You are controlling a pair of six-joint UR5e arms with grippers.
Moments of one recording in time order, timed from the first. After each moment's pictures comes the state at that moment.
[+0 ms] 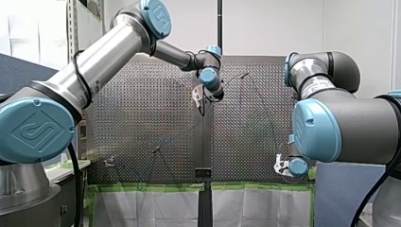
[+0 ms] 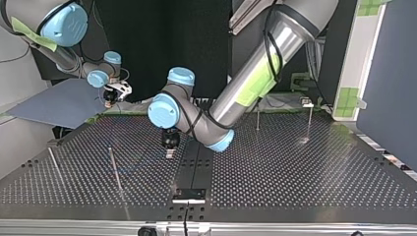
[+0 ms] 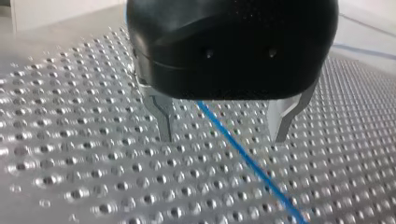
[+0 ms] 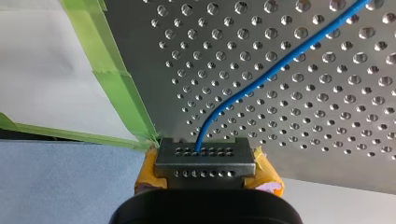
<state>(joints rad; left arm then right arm) -0.63 -2.31 -0.90 -3.26 -1.90 -2.00 1.65 -0.45 1.39 -0.61 1.65 1.65</state>
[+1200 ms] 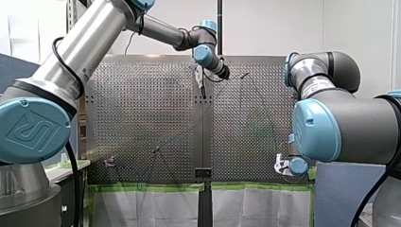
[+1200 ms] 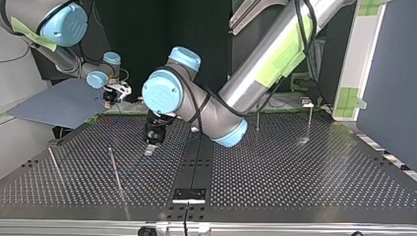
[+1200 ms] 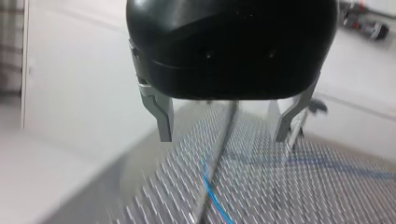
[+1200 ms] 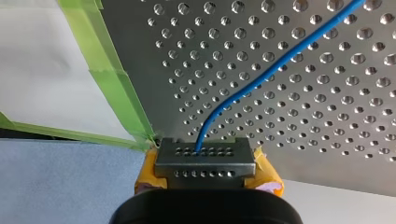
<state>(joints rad) -0.67 -2.10 -1.02 -3.25 -1.72 -1.92 1.65 -0.45 1.39 -0.60 1.65 1.64</state>
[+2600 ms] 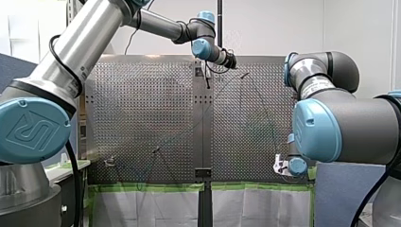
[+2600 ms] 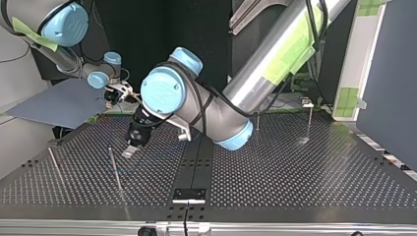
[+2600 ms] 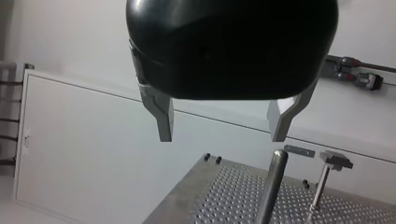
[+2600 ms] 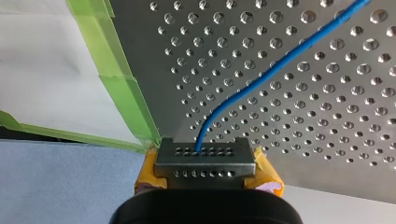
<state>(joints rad) -0.66 -2.08 -0.99 -3.21 -1.56 -1.86 1.66 -0.45 1.38 -0.59 1.64 1.64</state>
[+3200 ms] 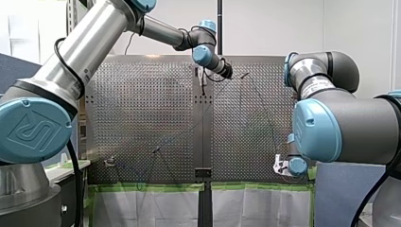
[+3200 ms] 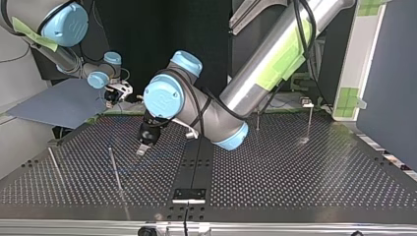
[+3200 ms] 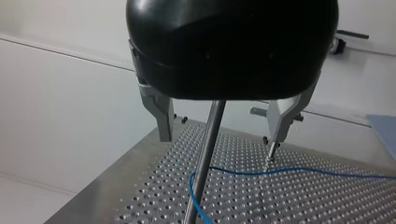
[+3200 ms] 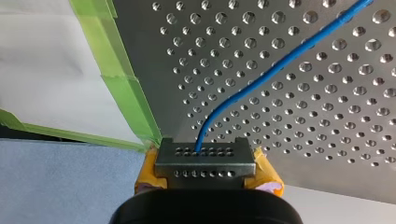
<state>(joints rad) -0.66 -2.12 -0.99 -3.24 -1.65 -1.80 1.66 -0.45 1.38 -0.58 1.64 1.63</state>
